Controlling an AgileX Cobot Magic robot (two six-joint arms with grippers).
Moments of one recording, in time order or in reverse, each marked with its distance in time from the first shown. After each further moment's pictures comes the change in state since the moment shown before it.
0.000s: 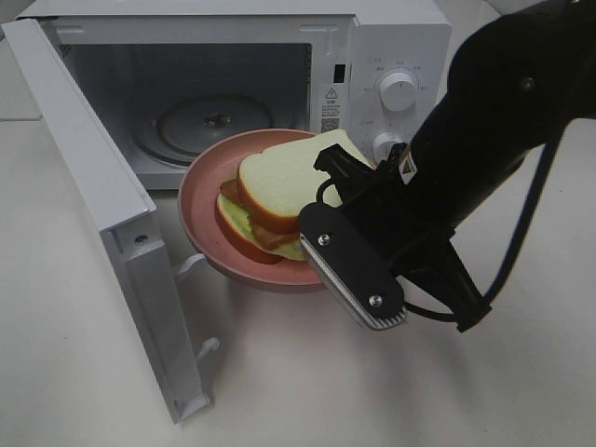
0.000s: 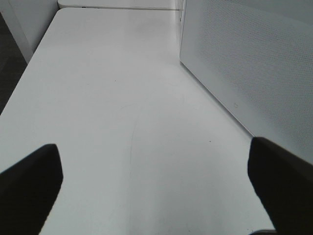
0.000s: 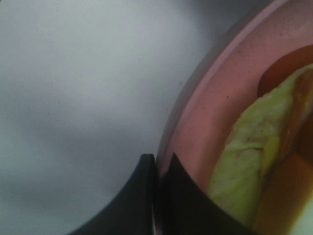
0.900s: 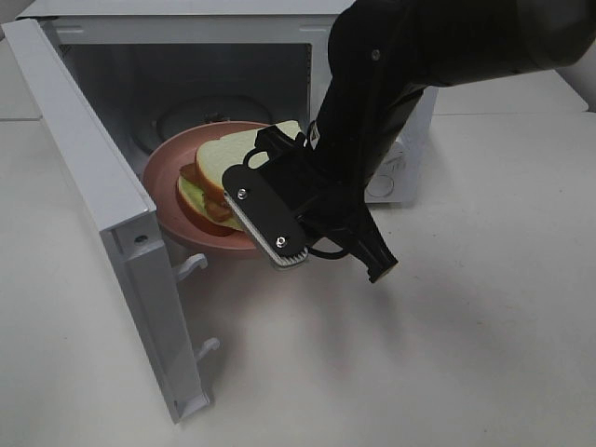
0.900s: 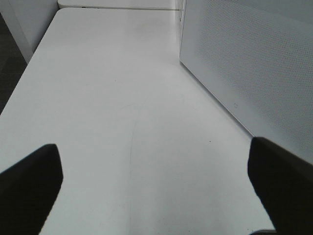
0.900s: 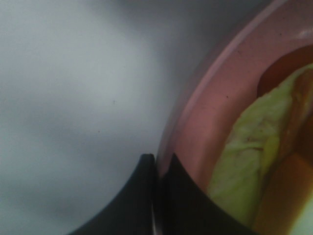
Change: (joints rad) left arm 0.000 0.000 0.000 0.000 0.000 0.000; right arm 0.000 0.271 -0.320 0.028 0.077 0.000
